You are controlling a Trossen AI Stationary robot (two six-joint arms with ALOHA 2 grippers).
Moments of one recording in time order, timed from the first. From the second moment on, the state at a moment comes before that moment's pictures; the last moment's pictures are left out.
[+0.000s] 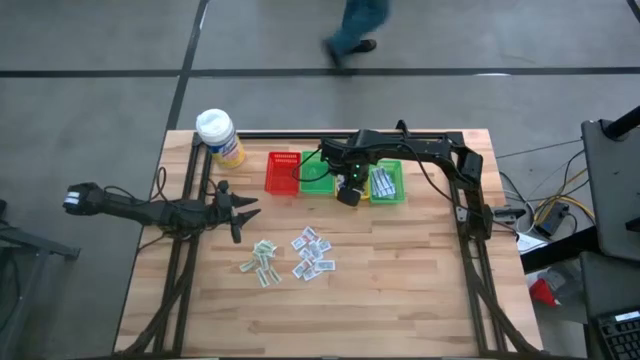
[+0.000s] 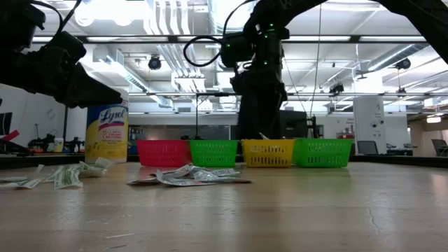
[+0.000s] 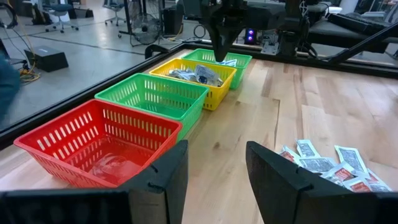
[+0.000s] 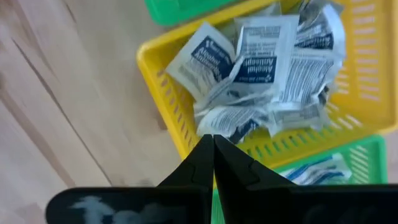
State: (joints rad) left arm -0.15 0.38 0.01 0.10 -0.50 -0.16; right arm -0.31 2.04 1.74 -1.22 0.01 0.10
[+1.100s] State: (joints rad) left arm -0.15 0.38 0.01 0.10 -0.50 -0.15; right arm -0.33 2.00 1.72 -1.16 0.03 0.10
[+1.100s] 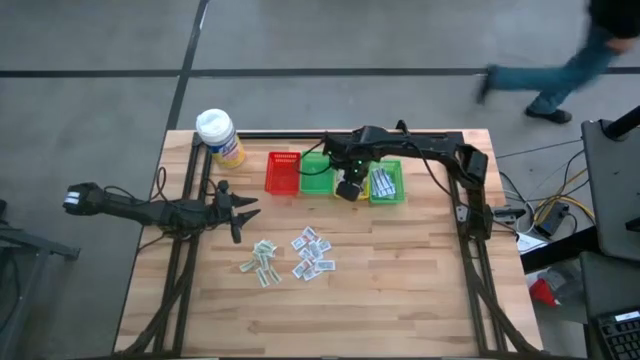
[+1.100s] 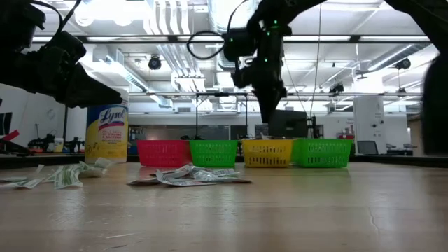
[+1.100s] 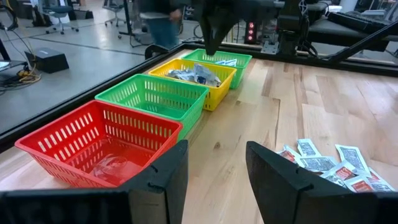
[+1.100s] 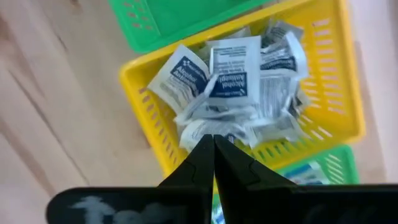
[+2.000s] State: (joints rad) left arm -0.15 0.38 0.01 0.10 -0.50 -0.16; right arm 0.00 2.01 1.76 -0.97 -0.18 -0.13
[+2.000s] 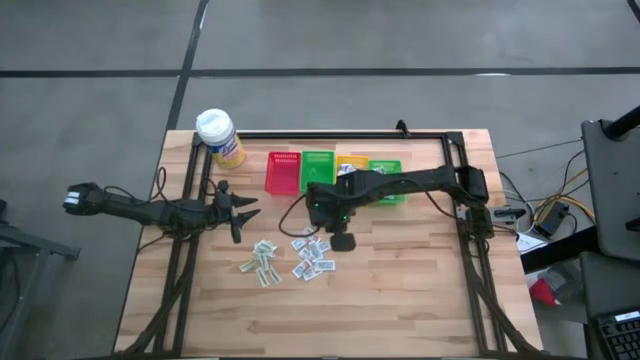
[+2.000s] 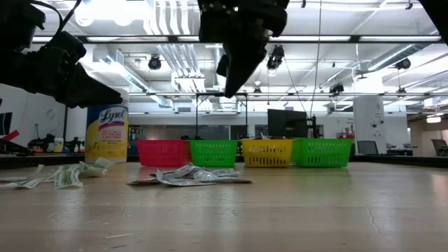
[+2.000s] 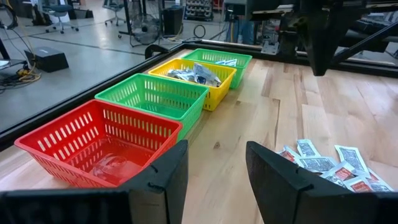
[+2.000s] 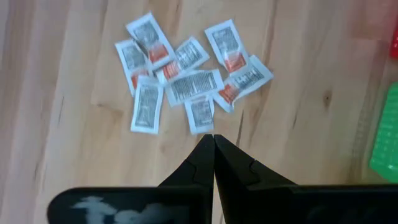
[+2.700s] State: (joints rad) left arm -0.15 0.38 0.01 0.10 -0.50 -0.17; right arm 0.00 2.01 1.65 -0.83 -0.18 -0.05
